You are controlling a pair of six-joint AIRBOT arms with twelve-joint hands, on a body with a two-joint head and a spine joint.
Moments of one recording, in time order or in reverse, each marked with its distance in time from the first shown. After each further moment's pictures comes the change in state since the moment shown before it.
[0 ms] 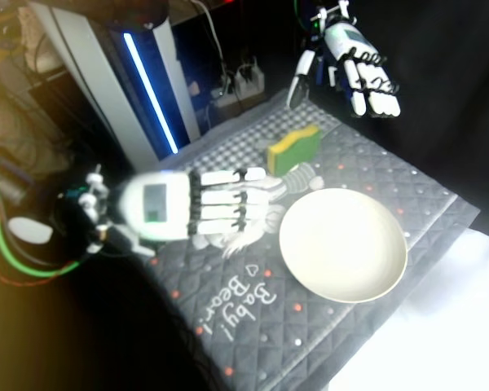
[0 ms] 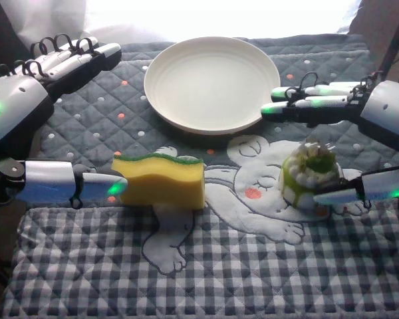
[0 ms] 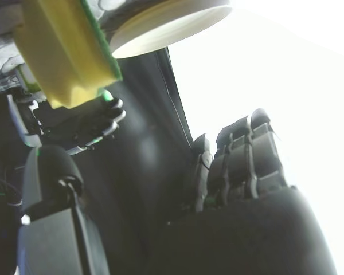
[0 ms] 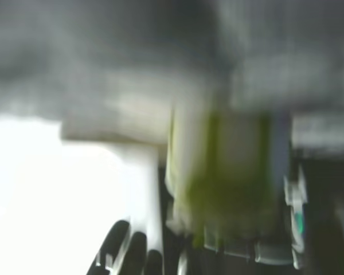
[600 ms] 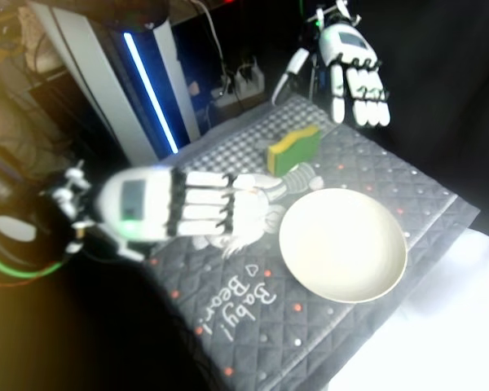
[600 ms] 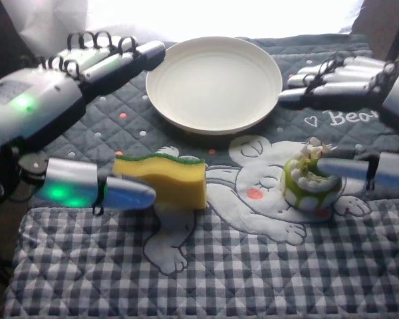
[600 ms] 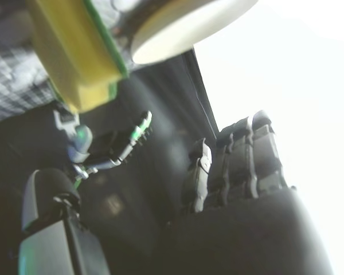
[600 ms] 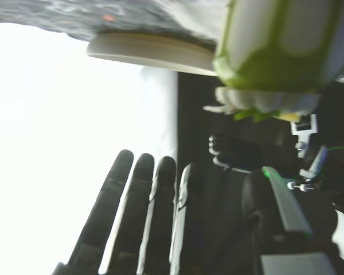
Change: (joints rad) left arm -0.084 0.000 0.010 0.150 0.117 0.000; right arm -0.017 0.049 -0.054 0.053 0.077 -0.087
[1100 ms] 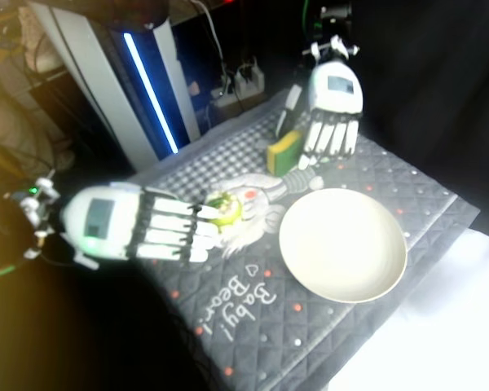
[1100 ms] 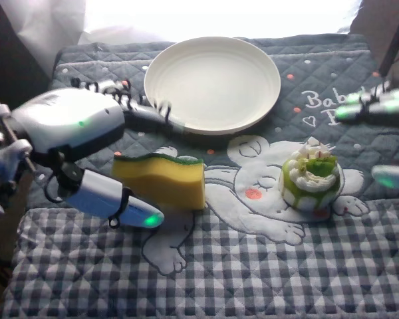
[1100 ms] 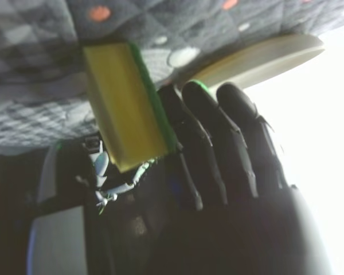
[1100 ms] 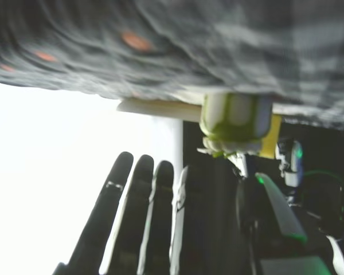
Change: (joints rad) left arm -0.149 -0.068 0.084 0.179 0.348 -0.026; right arm -0.145 0.117 -0.059 0.116 0.009 -0.048
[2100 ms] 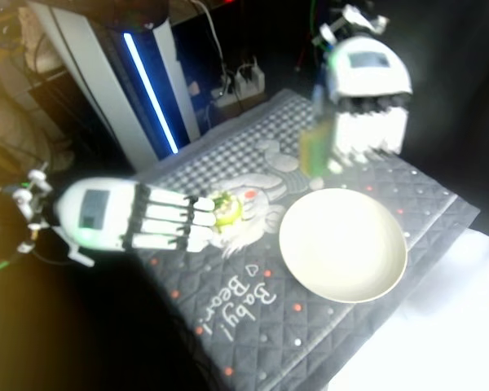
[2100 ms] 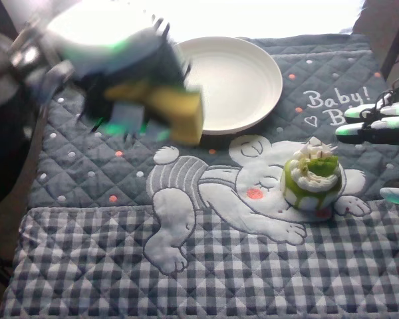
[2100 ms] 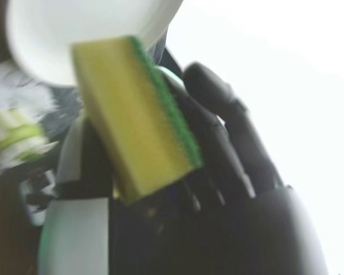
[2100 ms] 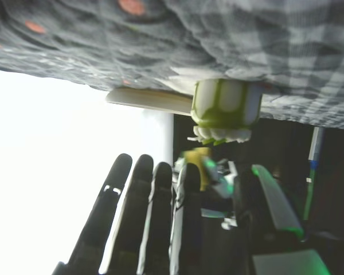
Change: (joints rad) left arm -0.236 -0.075 0.089 0.108 0.127 0.032; right arm -0.045 0.042 -0.052 -0.048 0.004 -0.002
